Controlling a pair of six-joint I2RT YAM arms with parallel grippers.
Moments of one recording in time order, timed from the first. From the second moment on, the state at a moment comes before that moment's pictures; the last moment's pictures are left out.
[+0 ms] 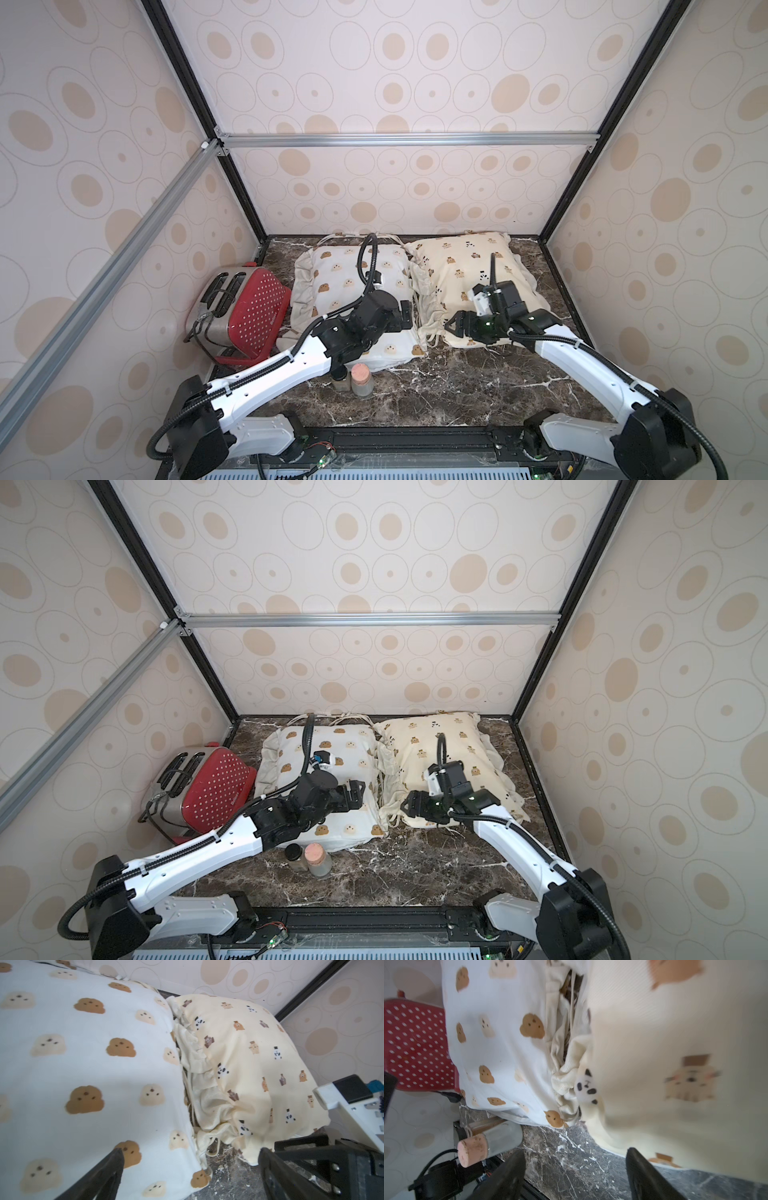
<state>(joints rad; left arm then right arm) -0.88 1.20 0.95 -0.40 -0.40 -0.73 0.47 1.23 0.84 -0.58 -0.33 0.58</state>
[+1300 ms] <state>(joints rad) -0.67 0.84 0.69 -0.72 -0.54 -0.82 0.88 2.08 1.54 -0.43 -0.04 0.65</state>
